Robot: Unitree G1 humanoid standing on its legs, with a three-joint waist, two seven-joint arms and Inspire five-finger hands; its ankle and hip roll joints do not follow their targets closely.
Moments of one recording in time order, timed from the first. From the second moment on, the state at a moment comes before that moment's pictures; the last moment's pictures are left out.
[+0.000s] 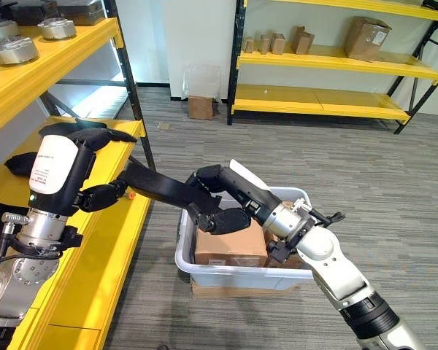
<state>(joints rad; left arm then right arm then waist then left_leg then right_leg) -0.03 0.73 0.05 -0.26 0.51 -0.29 0.29 -0.23 -0.76 0.32 -0.21 0.31 -0.20 0.29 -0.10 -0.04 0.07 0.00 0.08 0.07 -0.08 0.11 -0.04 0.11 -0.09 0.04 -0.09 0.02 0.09</state>
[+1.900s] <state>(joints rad) -0.14 0.91 -0.21 -0.31 0.43 -0.39 0.05 -0.20 -0.80 0.30 -0.14 0.27 -0.19 0.29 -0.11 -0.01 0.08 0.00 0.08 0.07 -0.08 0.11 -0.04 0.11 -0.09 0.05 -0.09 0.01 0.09</state>
